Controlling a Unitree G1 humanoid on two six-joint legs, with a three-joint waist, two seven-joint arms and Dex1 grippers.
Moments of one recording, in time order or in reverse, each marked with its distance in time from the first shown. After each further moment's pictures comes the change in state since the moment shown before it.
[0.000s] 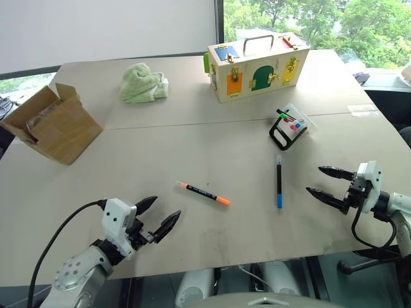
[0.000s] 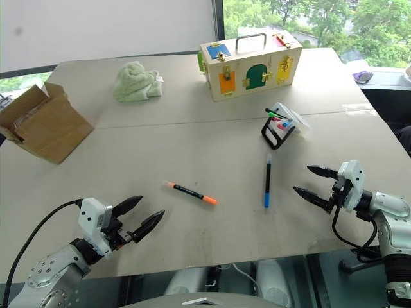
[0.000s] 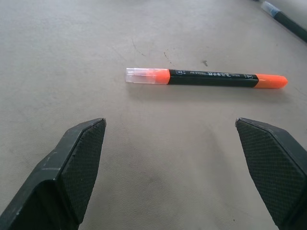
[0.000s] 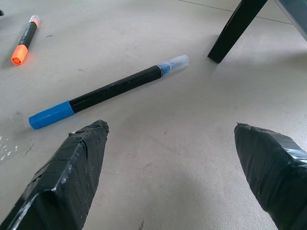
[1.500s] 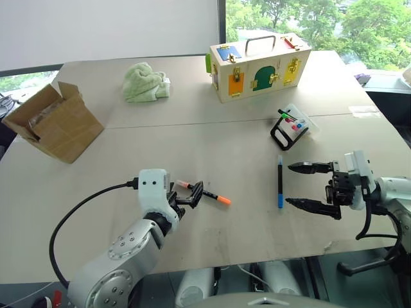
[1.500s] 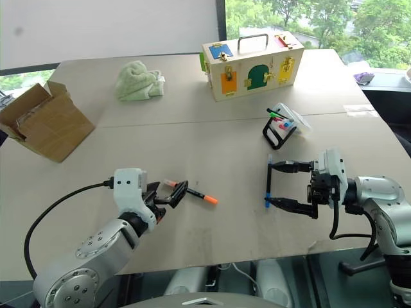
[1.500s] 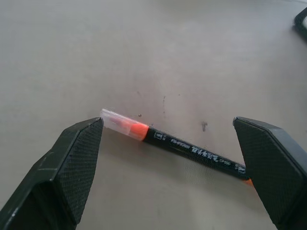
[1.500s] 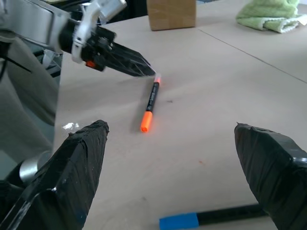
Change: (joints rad) left arm -0.349 -0.269 -0.123 -0.427 -0.284 0.870 1.046; right arm -0.016 -0.083 0.084 -0.525 0.213 0.338 0.051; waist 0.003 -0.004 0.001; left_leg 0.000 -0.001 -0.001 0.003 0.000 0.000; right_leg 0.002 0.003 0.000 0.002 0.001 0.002
